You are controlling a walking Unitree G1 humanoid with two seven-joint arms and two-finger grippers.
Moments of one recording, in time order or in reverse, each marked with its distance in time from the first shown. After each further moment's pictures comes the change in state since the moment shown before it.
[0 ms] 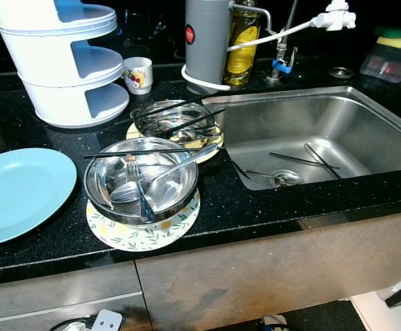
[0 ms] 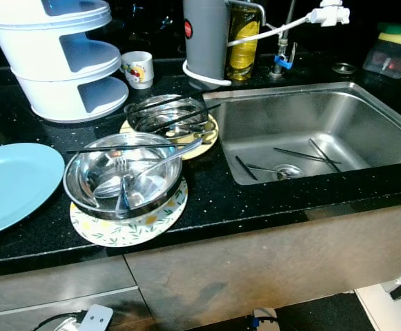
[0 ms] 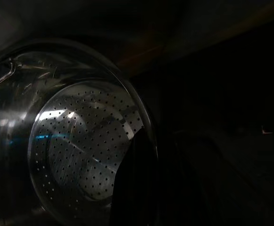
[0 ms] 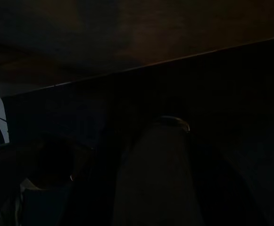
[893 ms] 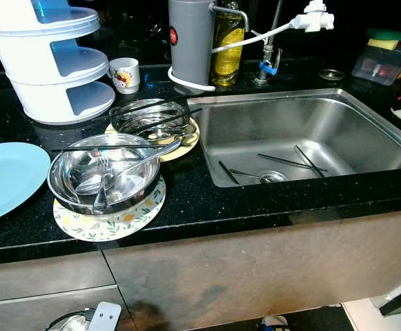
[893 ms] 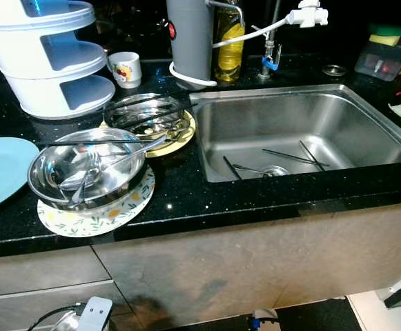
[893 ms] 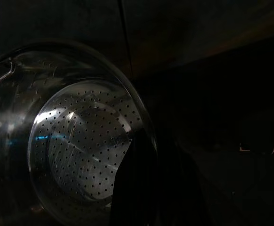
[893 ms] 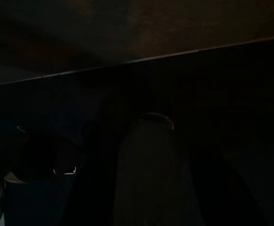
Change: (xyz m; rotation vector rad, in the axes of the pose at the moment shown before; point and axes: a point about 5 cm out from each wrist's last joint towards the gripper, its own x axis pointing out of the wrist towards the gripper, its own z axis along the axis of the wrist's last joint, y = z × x) left arm 0.002 0.000 0.008 -0.050 -0.042 0.014; right arm -0.001 -0.002 0.000 -0.011 0.006 0.000
